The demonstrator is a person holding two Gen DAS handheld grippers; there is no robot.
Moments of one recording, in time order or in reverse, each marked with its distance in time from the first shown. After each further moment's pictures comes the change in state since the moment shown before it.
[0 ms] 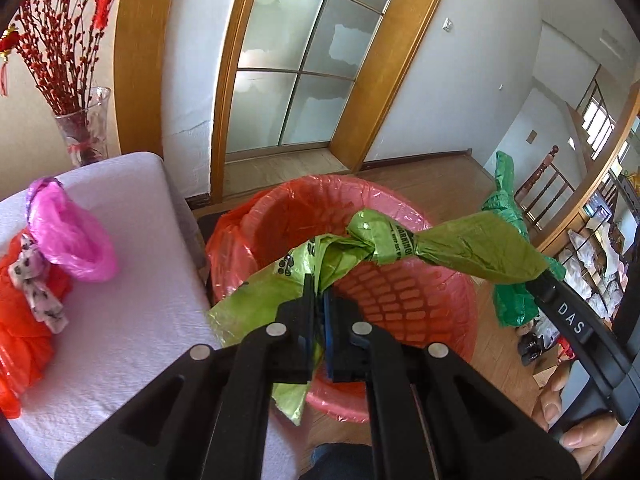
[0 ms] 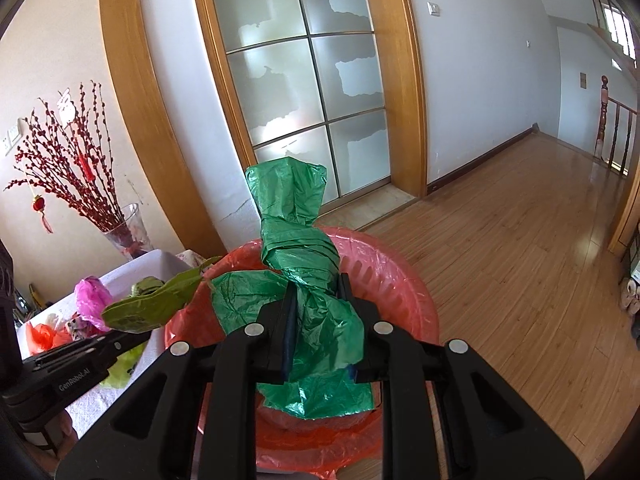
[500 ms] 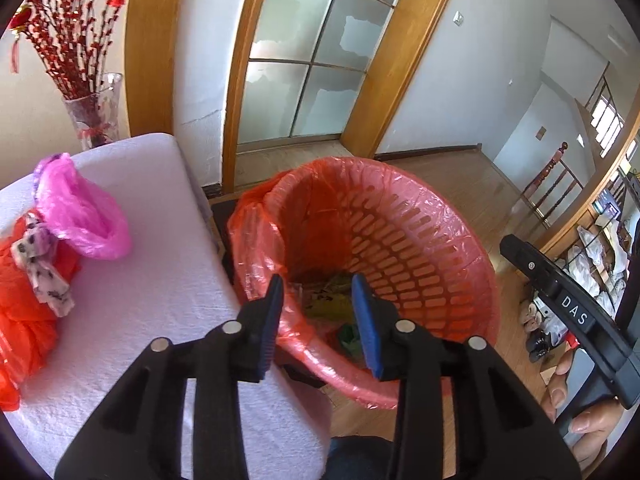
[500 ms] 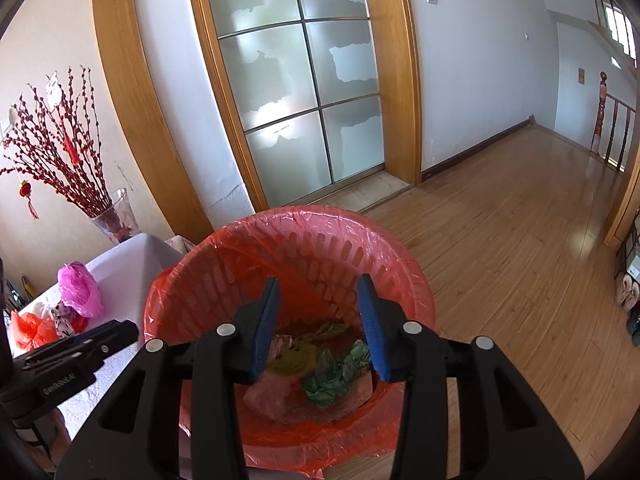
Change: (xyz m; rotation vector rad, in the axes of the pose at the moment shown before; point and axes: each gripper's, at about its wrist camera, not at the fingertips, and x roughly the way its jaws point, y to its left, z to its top) left arm -0.003 0.019 -0.017 -0.010 0.009 0.046; right arm 0.010 -0.003 -0.015 -0.013 0.040 -0.025
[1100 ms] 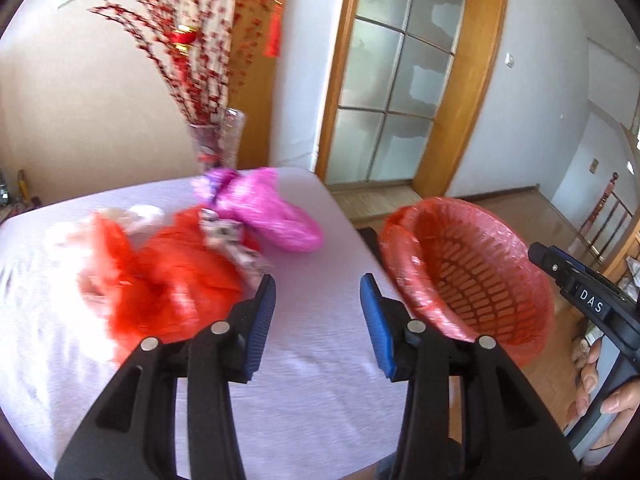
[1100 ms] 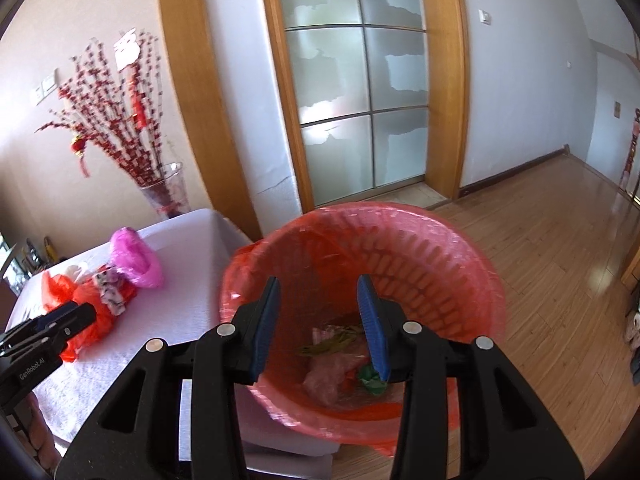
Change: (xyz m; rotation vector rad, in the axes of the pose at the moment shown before) left arm -0.109 0.083 -0.040 -0.054 -0.186 0.262; right arm -0.018 0.092 -0.016 -0.151 0.001 0.126
